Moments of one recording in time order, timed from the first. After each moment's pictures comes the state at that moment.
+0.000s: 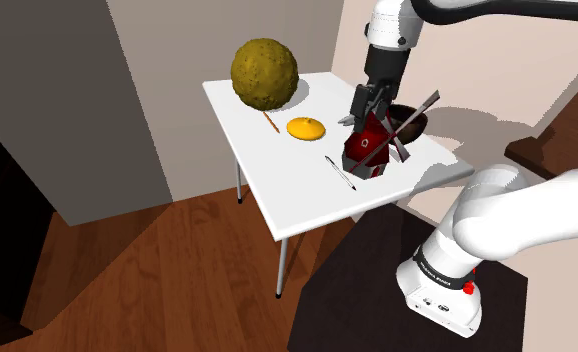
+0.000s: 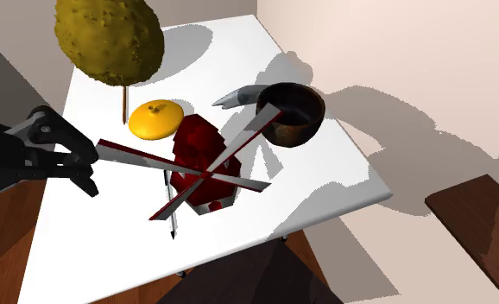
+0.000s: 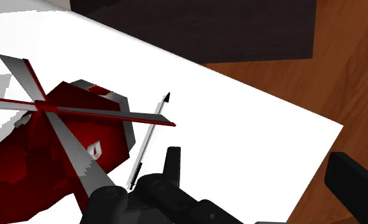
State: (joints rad) arm -0.01 -0.81 0.07 -2.41 0.05 1.55 0.11
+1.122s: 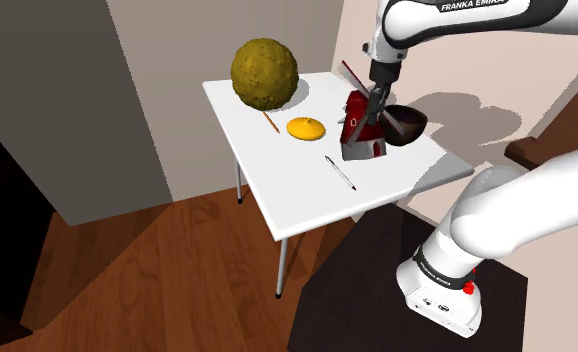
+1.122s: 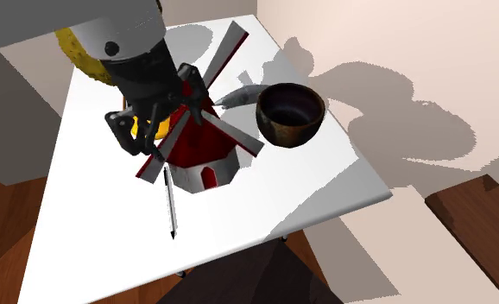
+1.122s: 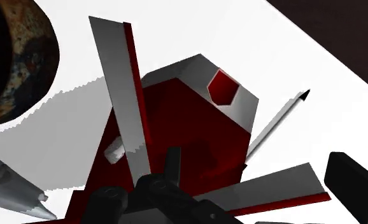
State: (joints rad) arm -0.06 -0.55 -0.24 -2.39 -0.21 1.75 -0.40
